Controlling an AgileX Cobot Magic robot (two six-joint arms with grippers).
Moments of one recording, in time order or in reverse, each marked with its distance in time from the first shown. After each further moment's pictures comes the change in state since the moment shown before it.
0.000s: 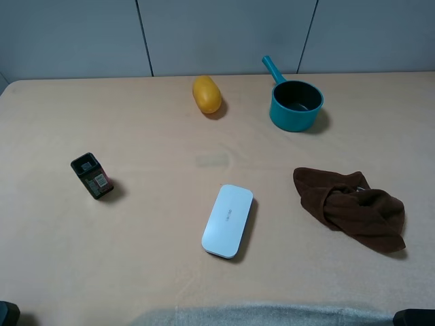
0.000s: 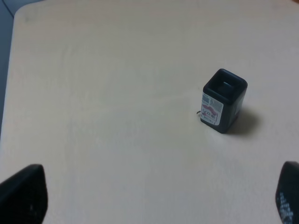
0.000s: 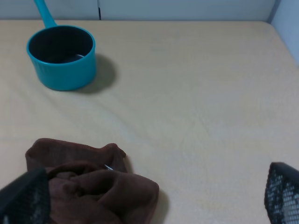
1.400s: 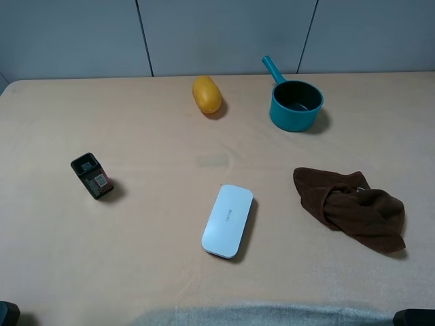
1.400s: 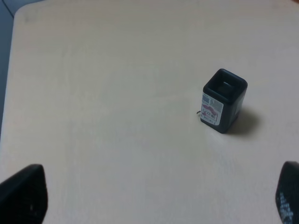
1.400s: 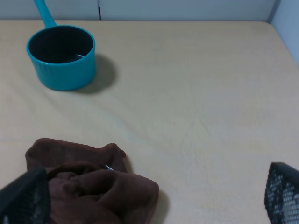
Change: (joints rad) left arm 0.000 0.000 0.000 0.000 0.000 0.000; right arm 0.000 0.000 0.000 0.000 0.000 0.000
